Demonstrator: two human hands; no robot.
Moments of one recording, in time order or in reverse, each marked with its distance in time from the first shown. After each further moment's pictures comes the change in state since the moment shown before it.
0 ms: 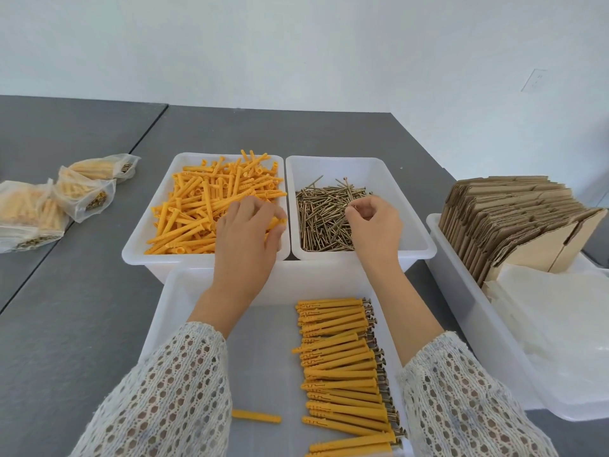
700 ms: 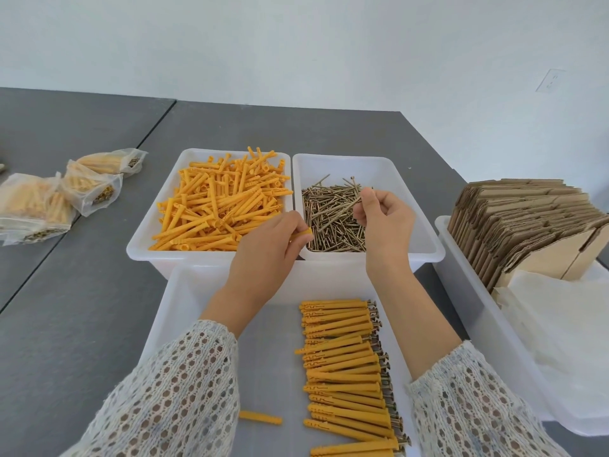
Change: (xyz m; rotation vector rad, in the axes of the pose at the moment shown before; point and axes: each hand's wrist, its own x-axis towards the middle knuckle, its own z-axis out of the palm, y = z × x) left_hand -0.005 0.007 0.010 -0.174 -0.104 0.136; right_hand -0.009 -0.019 -0.004 0.508 -0.004 0.132
